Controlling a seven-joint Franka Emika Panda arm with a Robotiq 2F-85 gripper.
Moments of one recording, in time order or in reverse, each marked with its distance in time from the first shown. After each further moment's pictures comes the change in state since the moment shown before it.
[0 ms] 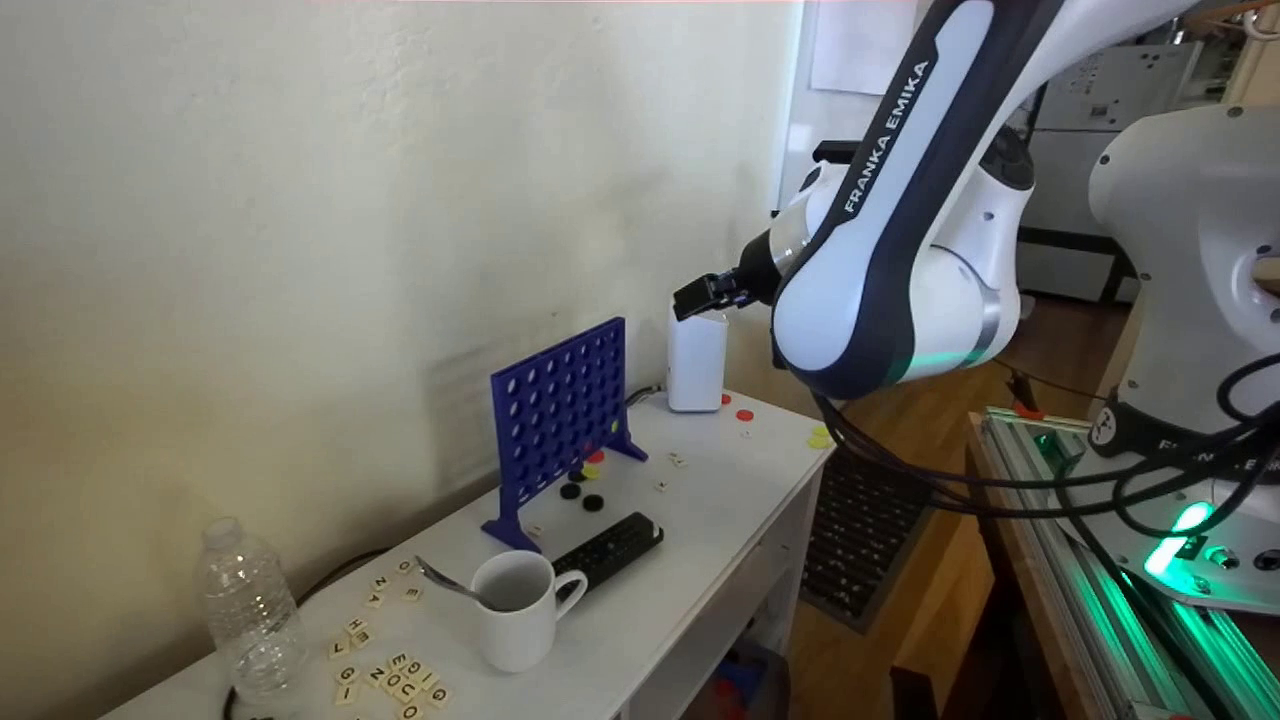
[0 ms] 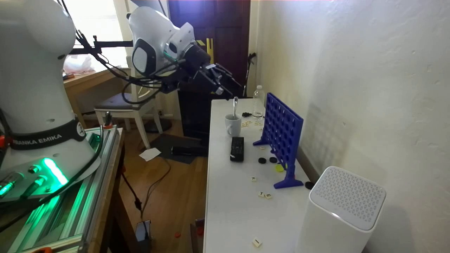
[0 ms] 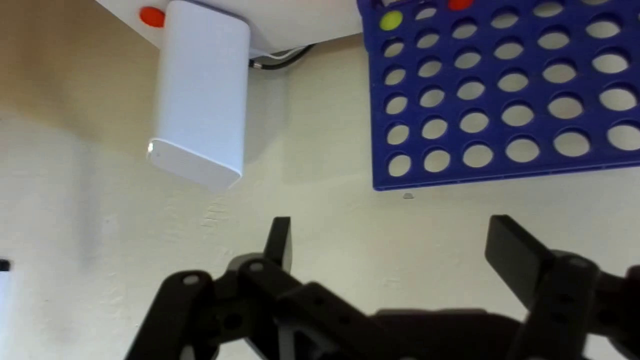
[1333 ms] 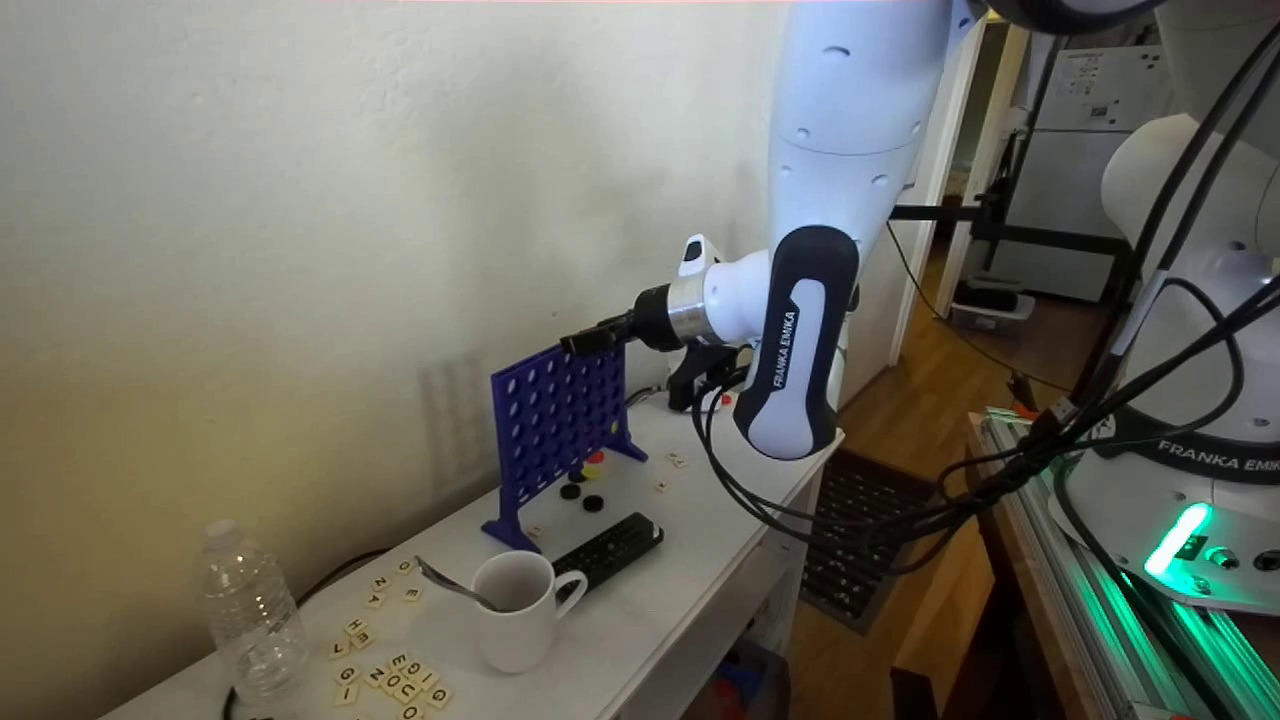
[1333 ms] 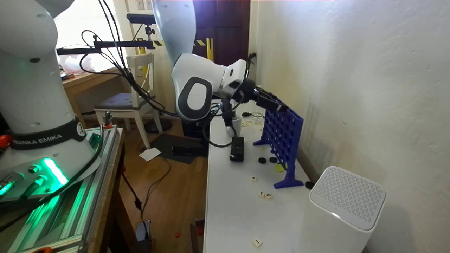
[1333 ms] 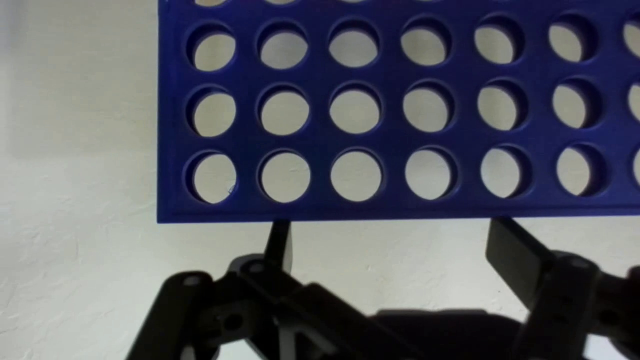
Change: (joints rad) arm -0.443 0.524 -0.014 0.296 -1.044 0.288 0.601
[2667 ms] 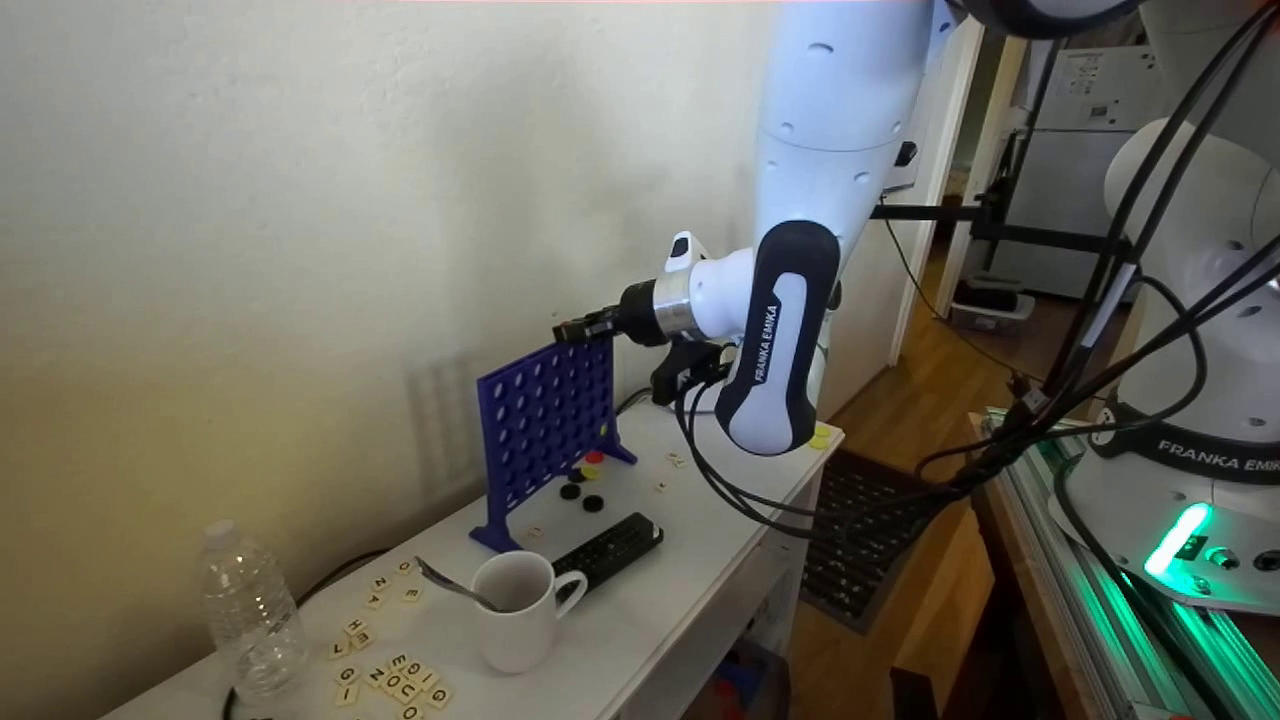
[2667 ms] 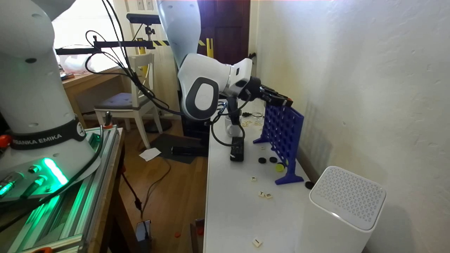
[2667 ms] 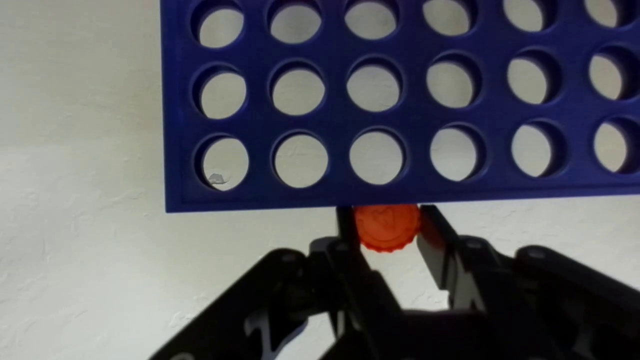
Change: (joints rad) arm -0.051 0.002 0.029 0.060 -0.020 0.005 -0.011
